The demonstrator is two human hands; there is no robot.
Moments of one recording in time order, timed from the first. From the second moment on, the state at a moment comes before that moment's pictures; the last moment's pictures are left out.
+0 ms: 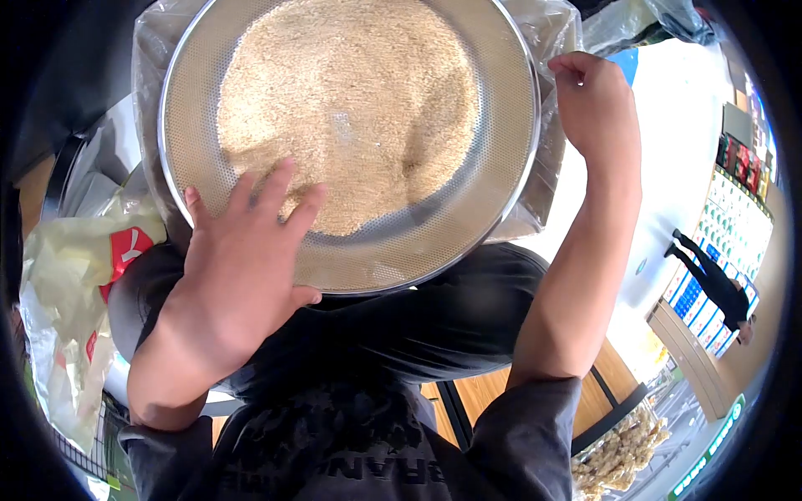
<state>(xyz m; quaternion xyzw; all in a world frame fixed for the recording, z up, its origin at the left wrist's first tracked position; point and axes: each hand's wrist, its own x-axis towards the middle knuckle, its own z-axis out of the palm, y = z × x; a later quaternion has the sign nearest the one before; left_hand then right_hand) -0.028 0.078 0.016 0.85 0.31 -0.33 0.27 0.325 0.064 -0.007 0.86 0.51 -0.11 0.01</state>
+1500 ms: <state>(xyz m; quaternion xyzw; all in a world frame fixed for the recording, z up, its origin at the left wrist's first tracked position) -0.024 0.078 0.018 0.85 0.29 -0.37 0.24 0.187 0.090 -0.100 0.71 0.68 -0.20 -0.01</state>
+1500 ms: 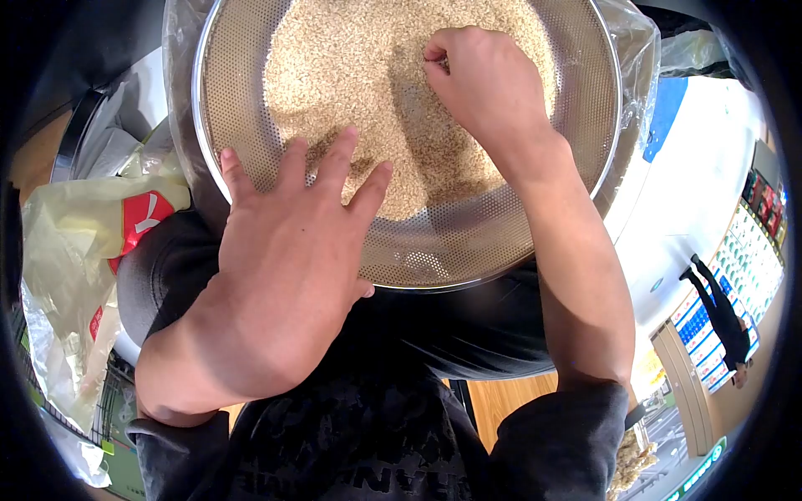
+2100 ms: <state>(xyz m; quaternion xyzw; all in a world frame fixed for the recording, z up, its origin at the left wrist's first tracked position) -0.021 0.078 0.019 0.84 0.30 -0.39 0.23 0.185 0.090 -0.102 0.68 0.71 -0.17 0.00</state>
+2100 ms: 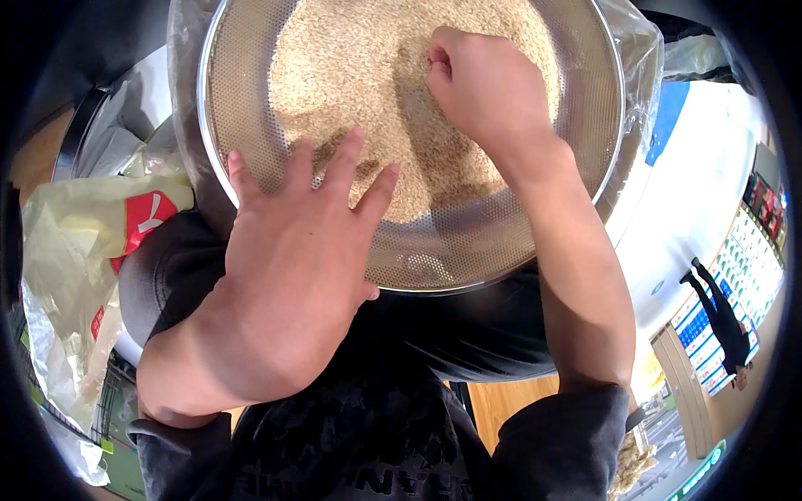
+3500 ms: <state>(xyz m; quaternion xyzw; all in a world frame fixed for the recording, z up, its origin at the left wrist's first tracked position) -0.021 0.080 0.021 0.83 0.29 -0.40 0.26 0.175 0.094 -0.061 0.68 0.70 -0.20 -0.08</state>
